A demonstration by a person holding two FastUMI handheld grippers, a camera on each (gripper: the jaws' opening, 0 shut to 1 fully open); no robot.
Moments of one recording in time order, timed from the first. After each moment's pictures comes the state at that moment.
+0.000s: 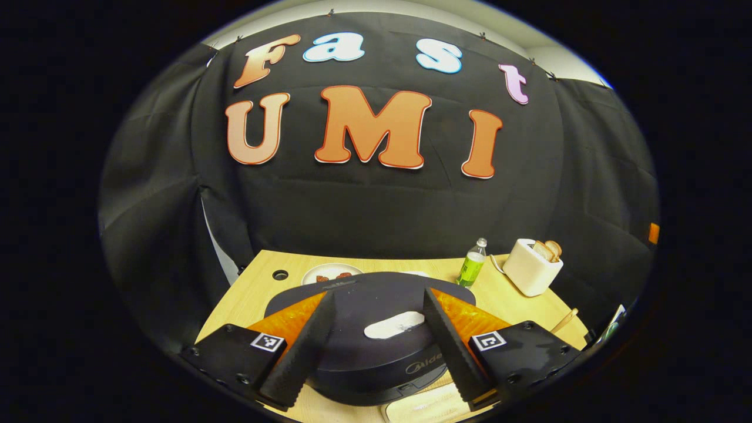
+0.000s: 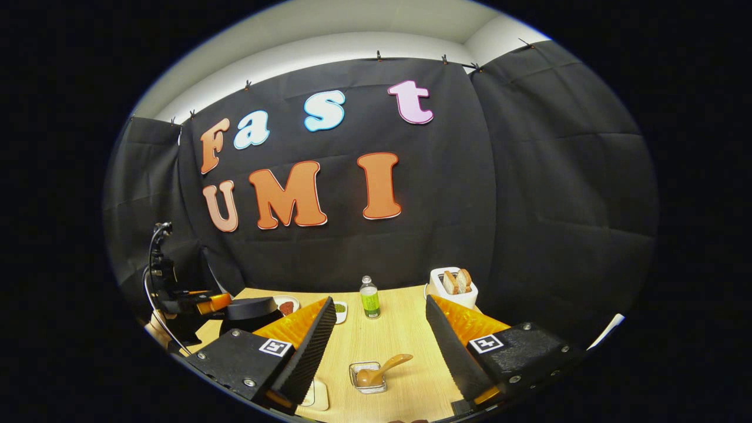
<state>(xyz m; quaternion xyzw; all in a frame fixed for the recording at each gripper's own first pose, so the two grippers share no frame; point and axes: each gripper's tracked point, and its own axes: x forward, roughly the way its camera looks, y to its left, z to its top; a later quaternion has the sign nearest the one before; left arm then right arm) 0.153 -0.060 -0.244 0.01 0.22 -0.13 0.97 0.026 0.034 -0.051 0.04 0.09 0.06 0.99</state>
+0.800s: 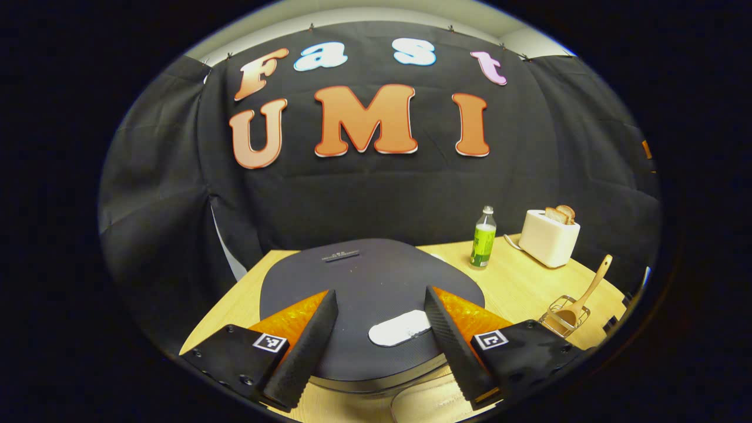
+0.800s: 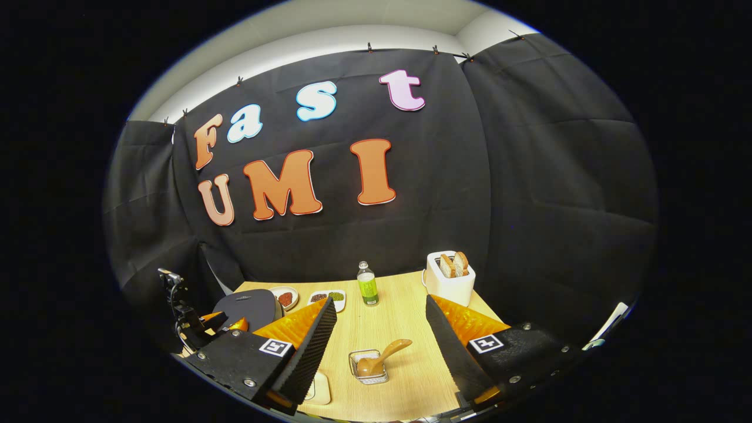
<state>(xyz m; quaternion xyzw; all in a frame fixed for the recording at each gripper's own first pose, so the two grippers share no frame) 0.113 -0.058 -0.325 0.06 0.17 -0.10 0.98 0.014 0.027 -0.080 0.06 0.12 0.05 0.99</state>
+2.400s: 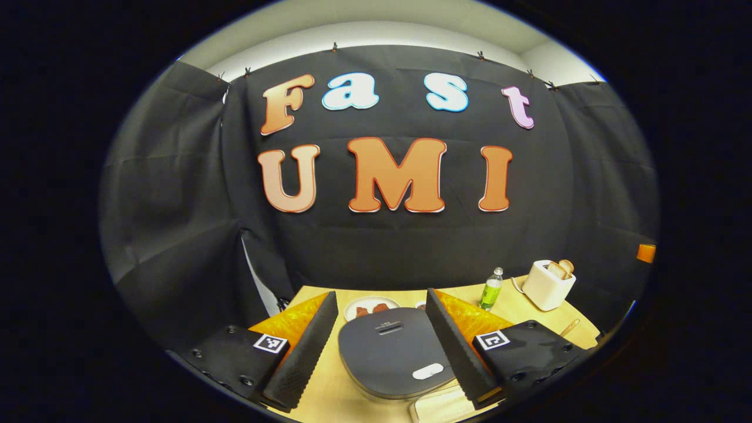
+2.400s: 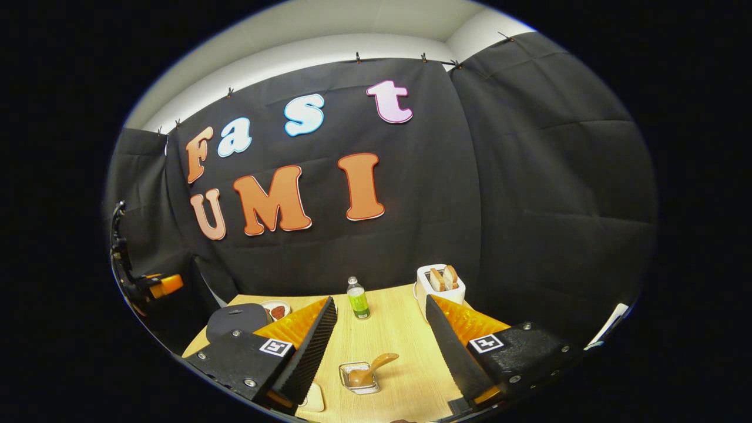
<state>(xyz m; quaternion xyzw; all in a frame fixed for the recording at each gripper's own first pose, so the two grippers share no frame) 0.118 0.005 -0.093 0.05 0.13 -0.05 0.99 0.032 -0.001 -0.046 0.07 0.08 0.03 0.99</state>
